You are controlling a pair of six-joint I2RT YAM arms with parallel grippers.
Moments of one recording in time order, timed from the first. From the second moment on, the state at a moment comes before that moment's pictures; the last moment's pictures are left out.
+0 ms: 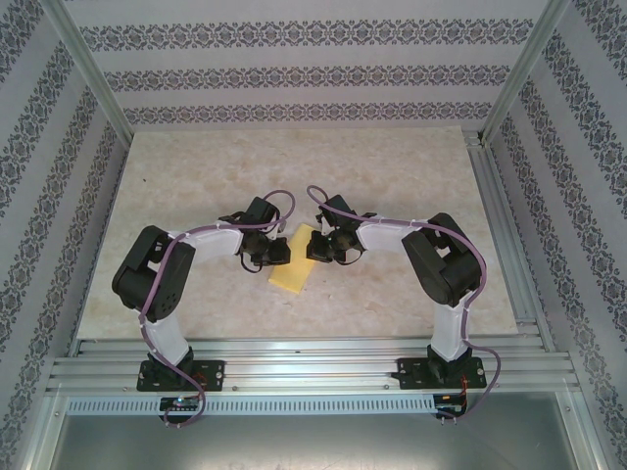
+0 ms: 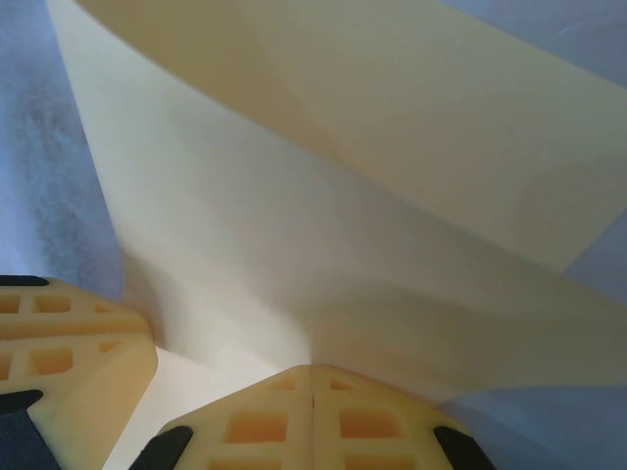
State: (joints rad) left arm -0.50 1.79 0.99 -0.37 0.35 -0.50; right arm 0.61 1.94 1.11 -0.27 -0.40 0.68
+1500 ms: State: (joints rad) left arm -0.53 1.77 0.93 -0.29 0.28 -0.48; right arm 0.65 2.03 1.24 -0.11 -0.42 0.88
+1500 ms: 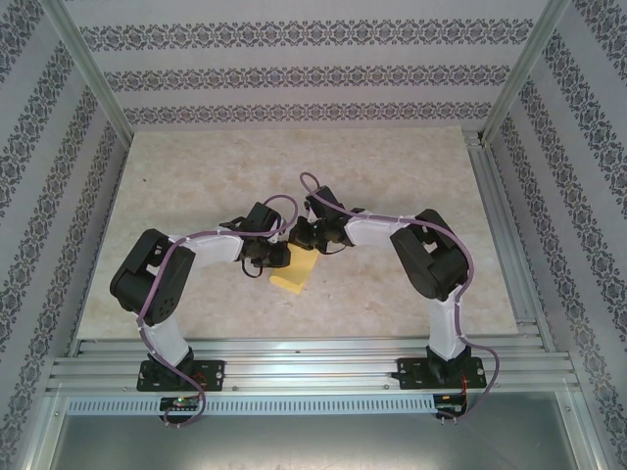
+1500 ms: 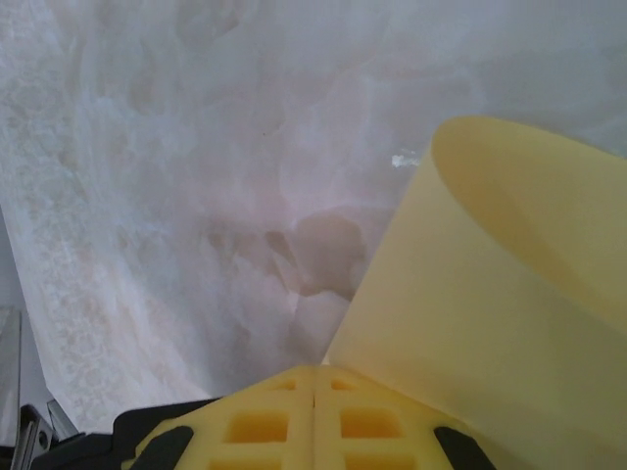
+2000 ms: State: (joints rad) left arm -0.53 1.77 0.93 -0.29 0.27 -0.47; right arm 0.65 2.12 1.33 -0.17 -0.38 0.84
